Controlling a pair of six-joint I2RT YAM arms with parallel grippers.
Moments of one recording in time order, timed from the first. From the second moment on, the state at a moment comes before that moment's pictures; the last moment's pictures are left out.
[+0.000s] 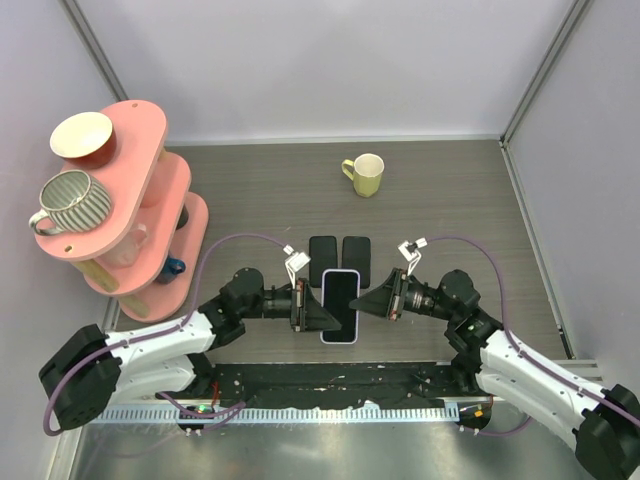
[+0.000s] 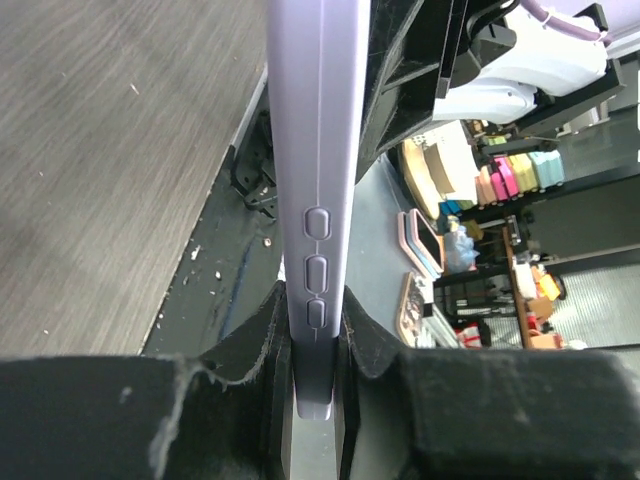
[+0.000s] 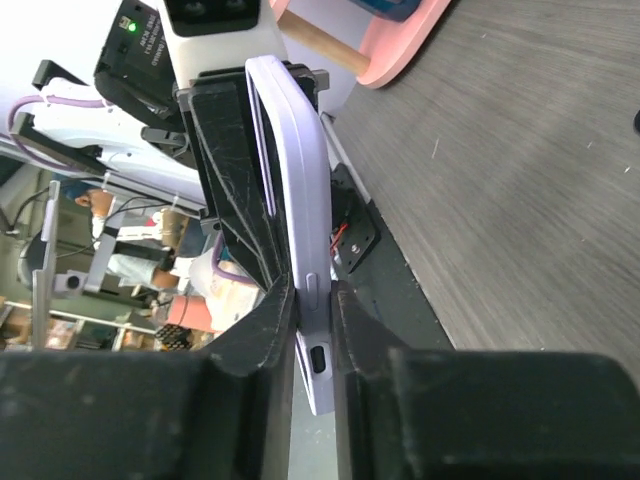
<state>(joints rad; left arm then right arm) -0.89 1.03 0.34 0.56 0.62 -0.90 0.65 0.66 0.23 0.40 -0.61 0.99</state>
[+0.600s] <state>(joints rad) -0.89 1.08 0.33 0.65 0.59 -1.00 0.65 0.65 0.17 0.48 -0.59 1.05</state>
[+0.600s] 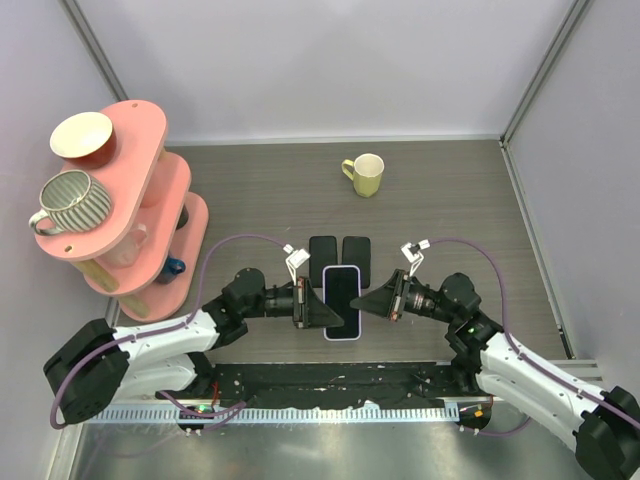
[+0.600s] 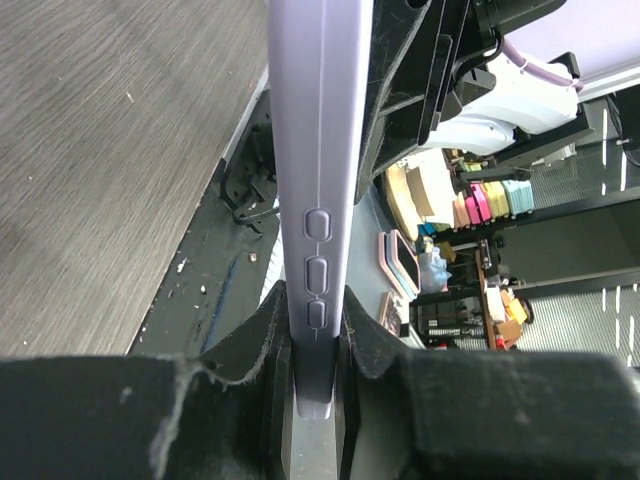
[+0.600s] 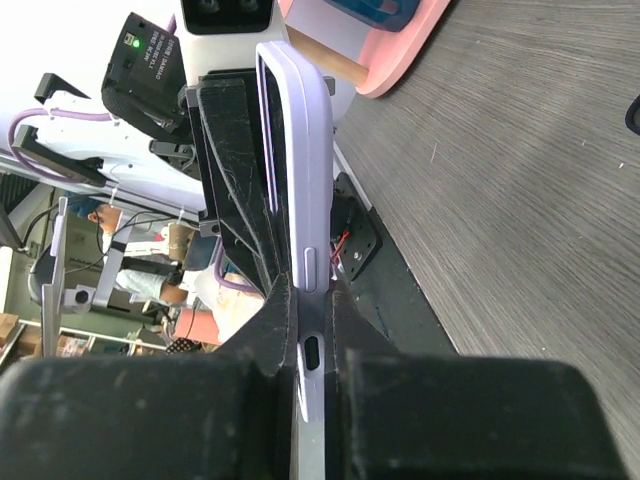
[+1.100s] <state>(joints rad) -0.89 0.87 0.40 0.31 0.37 -0.84 0.64 0.62 0.37 -0.02 -0.35 0.89</state>
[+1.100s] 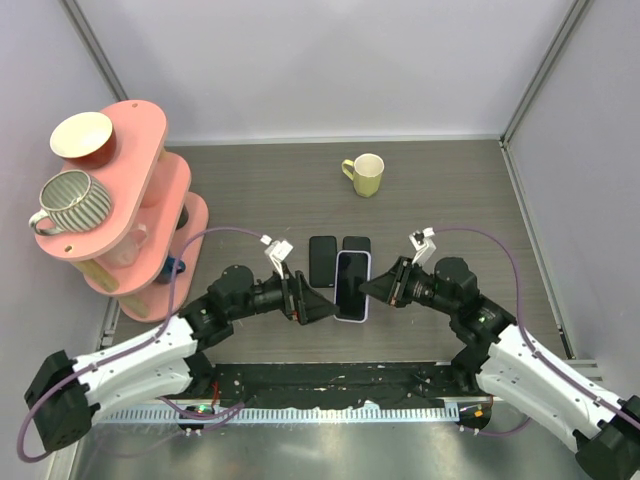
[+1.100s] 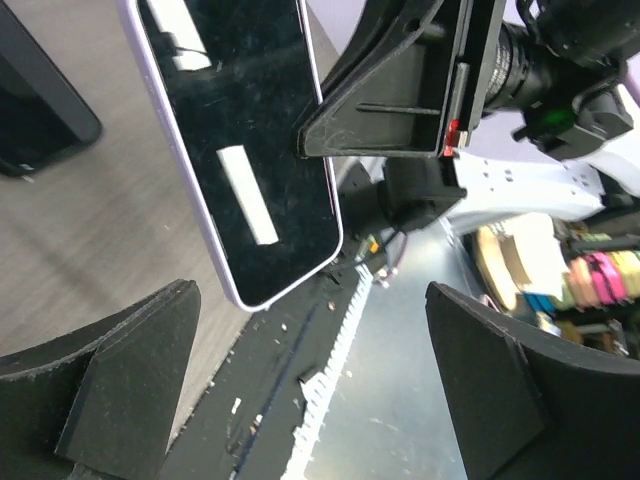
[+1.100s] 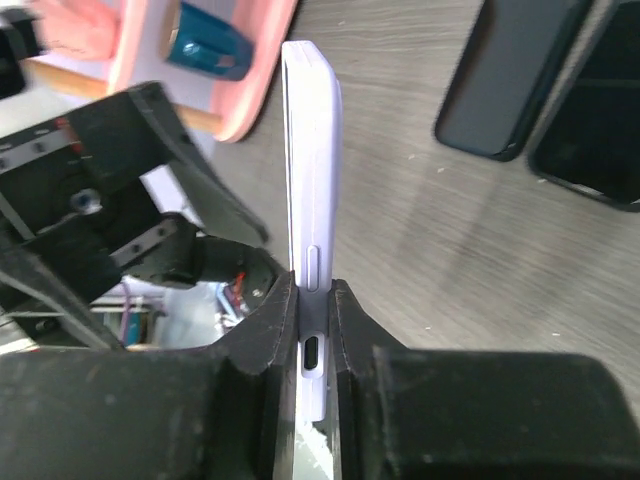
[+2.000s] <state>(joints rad) -0.89 0.61 0.61 -0.30 0.12 -0.50 0.20 1.36 0.91 -0.54 -0.25 0.38</state>
